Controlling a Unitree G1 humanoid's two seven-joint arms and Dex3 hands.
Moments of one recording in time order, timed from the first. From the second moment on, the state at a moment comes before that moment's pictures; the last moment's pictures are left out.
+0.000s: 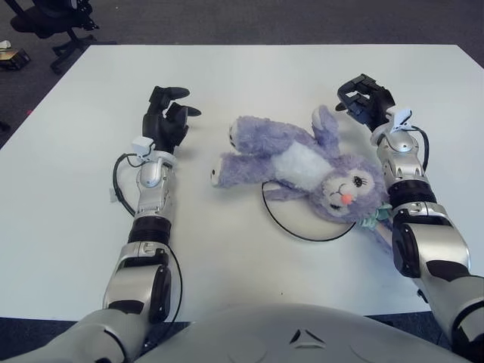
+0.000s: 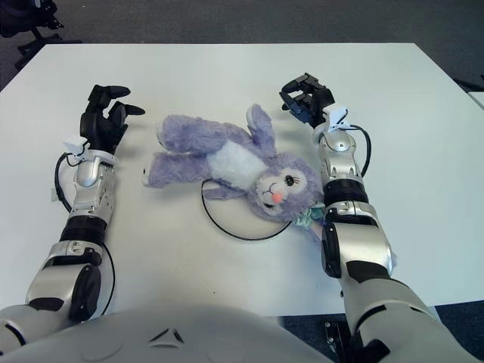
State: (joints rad) left arm -0.37 0.09 0.18 0.48 -0.24 -0.48 -0.09; right arm -0.65 -0.33 -0.11 0.79 0.04 -0.28 0.21
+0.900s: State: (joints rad) left arm -0.36 0.03 0.17 0.42 -0.19 -0.44 -0.04; right arm -0.64 -0.32 -0.09 0.70 0.05 -0.18 0.26
